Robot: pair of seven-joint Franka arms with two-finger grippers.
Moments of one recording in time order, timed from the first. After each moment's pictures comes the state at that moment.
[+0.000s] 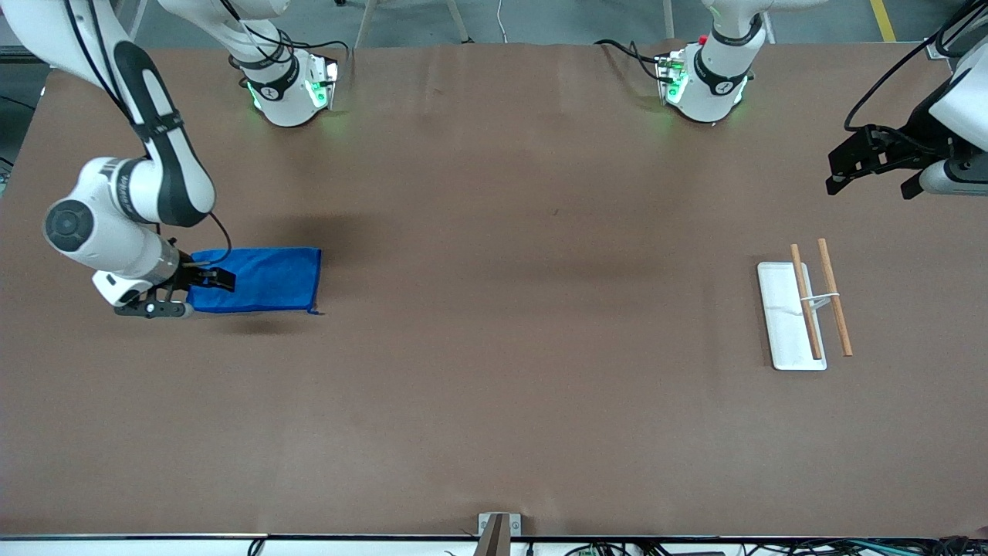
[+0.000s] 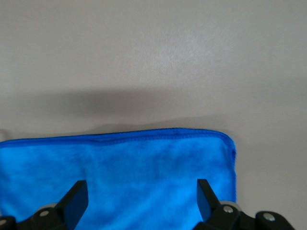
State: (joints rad) left arm -0.01 -0.01 -0.10 -1.49 -0.02 1.52 -0.04; right arm -0.04 0.31 -0.07 -2.22 -0.02 2.46 -0.07
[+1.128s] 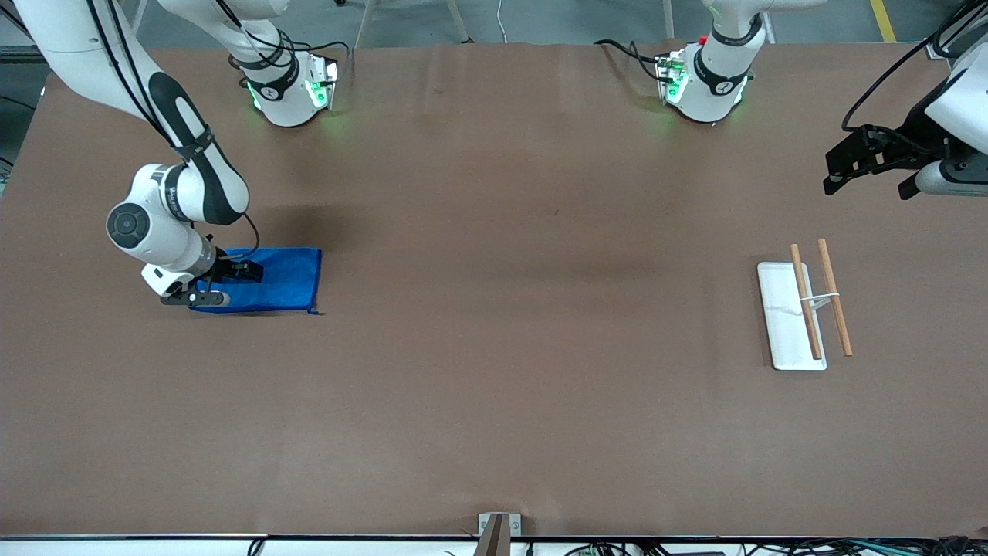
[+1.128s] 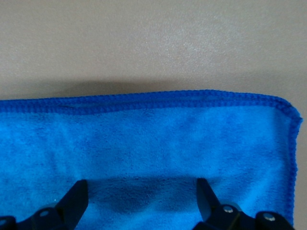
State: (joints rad) left arm -0.01 -0.01 -0.10 -1.49 -0.02 1.52 -0.04; right arm -0.04 0.36 -0.06 -2.35 -0.02 2.62 -0.09
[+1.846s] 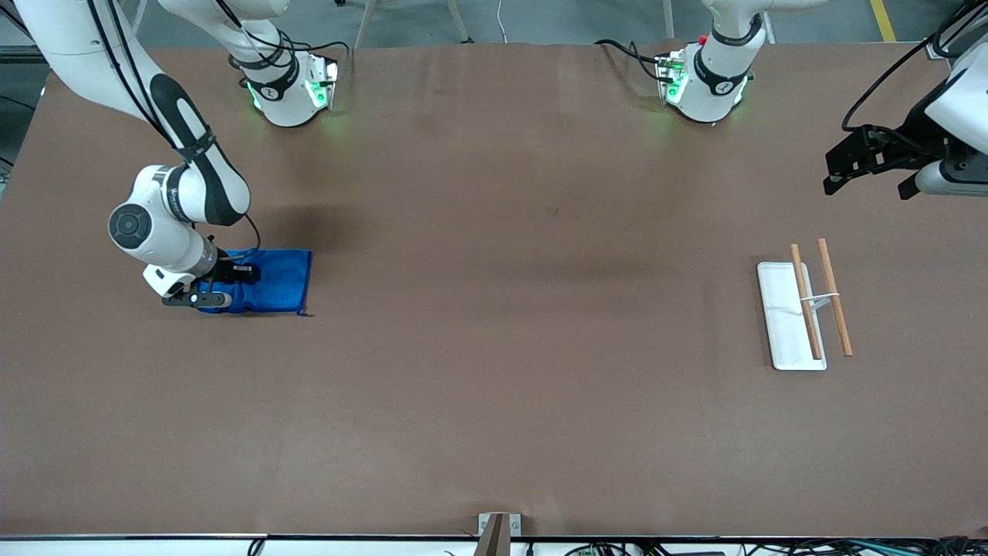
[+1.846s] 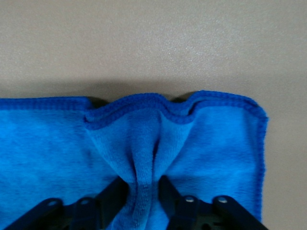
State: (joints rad) left arm -0.01 -0.01 -0.10 -1.49 -0.02 1.52 -0.04; right arm -0.04 0.36 -0.06 -2.35 -0.02 2.63 -0.09
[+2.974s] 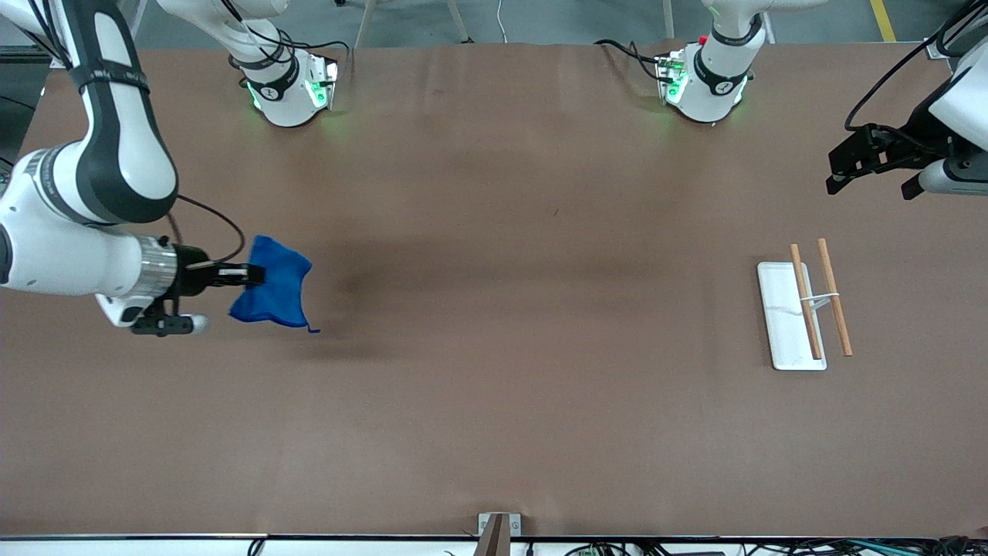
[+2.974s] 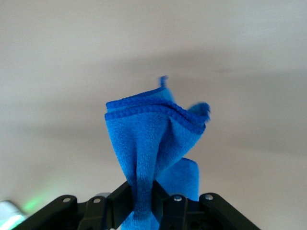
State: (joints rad) left arm -0.01 -0.01 -0.10 -1.48 -0.02 1.52 -0.03; right arm 0.00 0.28 0.14 -1.69 0.46 1.77 0.06
